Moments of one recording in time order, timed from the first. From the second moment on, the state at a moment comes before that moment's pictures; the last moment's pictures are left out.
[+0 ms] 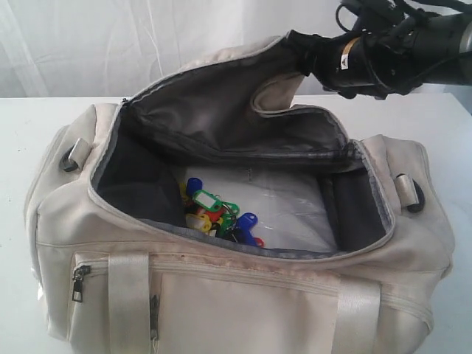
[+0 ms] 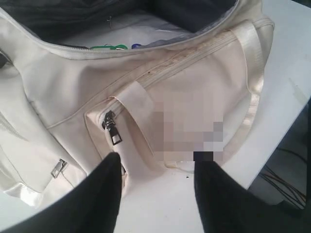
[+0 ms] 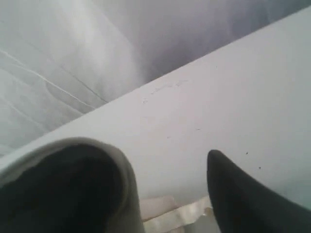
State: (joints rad) left arm -0.33 0.23 -0.58 -0.55 1.07 0.55; right arm 0.44 1.85 -1.36 -0.46 0.10 1.09
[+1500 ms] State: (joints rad) left arm -0.33 0.23 -0.58 -0.55 1.07 0.55; right arm 0.44 1.78 -1.52 0.63 1.03 -0.57
